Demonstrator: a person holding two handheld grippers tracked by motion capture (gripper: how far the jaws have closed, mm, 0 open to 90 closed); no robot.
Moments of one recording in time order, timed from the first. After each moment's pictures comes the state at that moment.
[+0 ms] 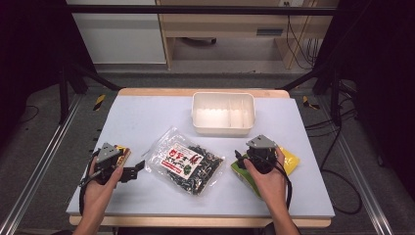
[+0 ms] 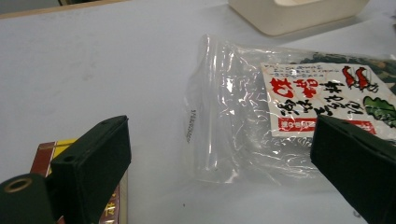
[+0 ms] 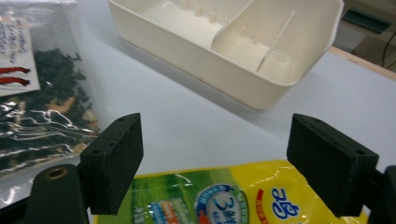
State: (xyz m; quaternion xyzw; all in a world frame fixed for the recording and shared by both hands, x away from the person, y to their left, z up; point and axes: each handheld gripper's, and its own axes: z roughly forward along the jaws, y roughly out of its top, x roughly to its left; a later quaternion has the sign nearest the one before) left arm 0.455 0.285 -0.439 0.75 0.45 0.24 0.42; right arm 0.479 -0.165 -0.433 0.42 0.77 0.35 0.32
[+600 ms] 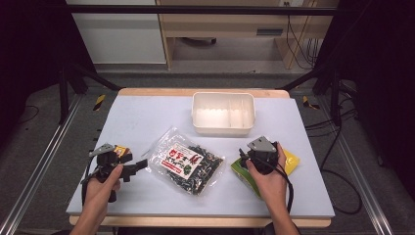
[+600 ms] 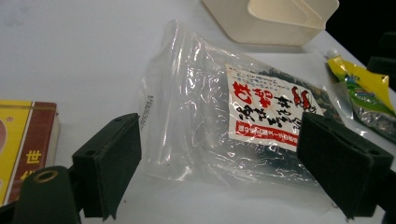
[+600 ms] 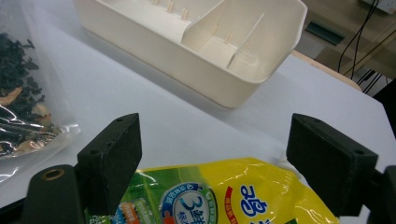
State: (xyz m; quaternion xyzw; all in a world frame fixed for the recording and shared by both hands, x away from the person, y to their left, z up) left arm 0.466 0.298 -0.452 0.70 0.51 0.07 0.50; right arm 0.480 -0.167 -0.442 0.42 0.76 0.32 0.38
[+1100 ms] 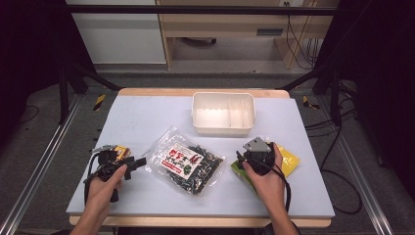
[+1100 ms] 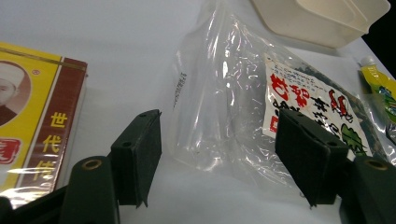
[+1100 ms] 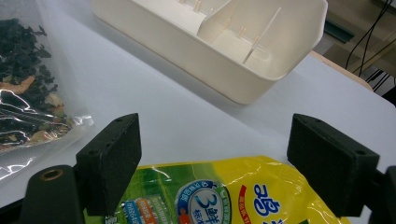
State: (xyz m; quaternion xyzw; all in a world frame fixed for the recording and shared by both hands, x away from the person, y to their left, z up) left arm 0.477 0.297 -0.467 0.68 0.57 0.06 0.46; right arm 0.480 -0.159 -0.444 0.41 0.77 0.31 0.37
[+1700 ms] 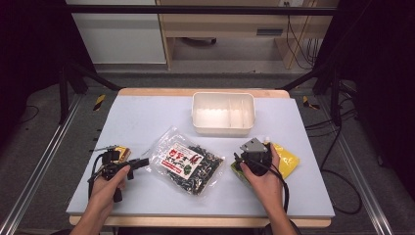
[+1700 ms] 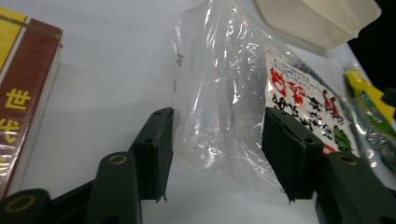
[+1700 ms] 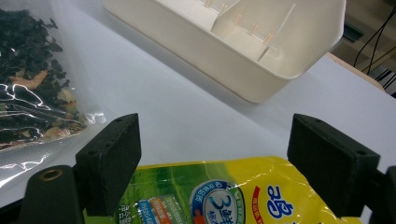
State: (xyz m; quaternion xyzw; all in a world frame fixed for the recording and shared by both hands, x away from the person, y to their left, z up) left arm 0.486 0.302 -0.479 0.67 0.57 0.02 0.48; right arm 0.481 -0.152 -0.448 0.40 0.78 0.31 0.36
